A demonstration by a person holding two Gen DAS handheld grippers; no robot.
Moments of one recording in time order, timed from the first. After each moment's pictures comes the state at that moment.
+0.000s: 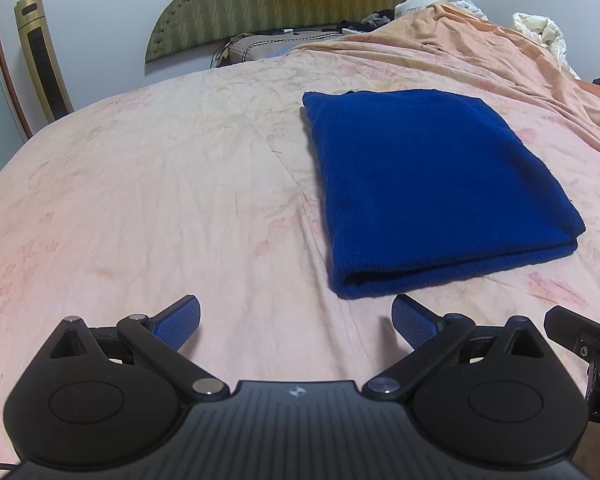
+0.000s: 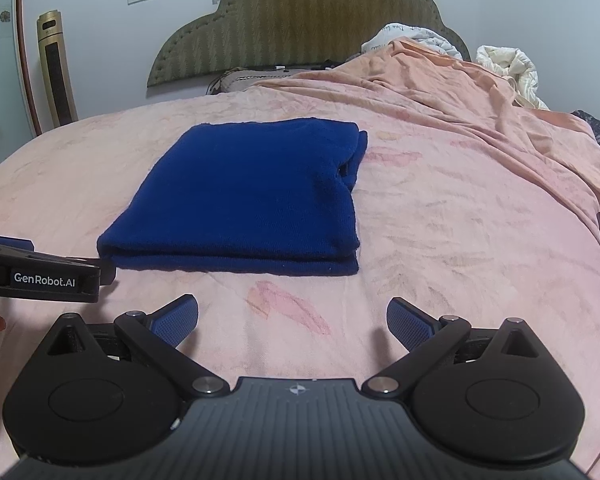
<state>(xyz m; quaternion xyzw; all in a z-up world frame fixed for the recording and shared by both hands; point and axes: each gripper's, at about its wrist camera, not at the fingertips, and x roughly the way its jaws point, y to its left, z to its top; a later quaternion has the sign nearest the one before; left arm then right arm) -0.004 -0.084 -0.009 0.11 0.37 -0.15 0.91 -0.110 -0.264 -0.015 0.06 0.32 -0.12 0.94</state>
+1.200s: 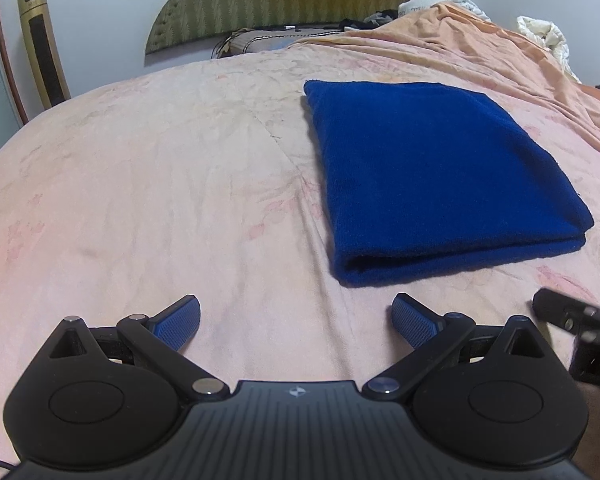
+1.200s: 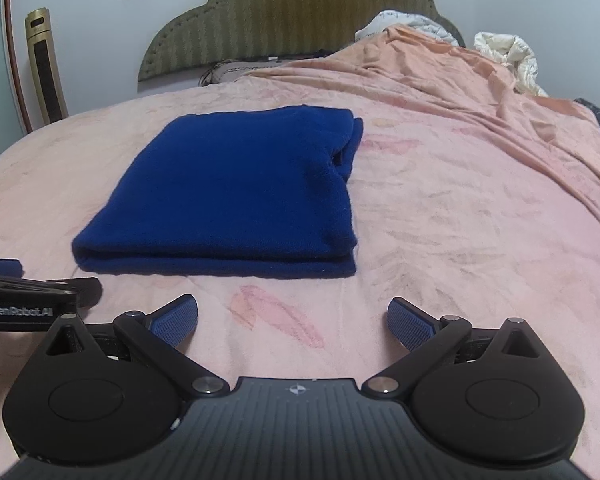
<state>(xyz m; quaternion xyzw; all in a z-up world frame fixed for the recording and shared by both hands) -0.002 -0.080 -0.028 0.09 0.37 -0.15 0.91 -0.091 -0.270 -0.030 0.07 0.33 -0.14 0.93</state>
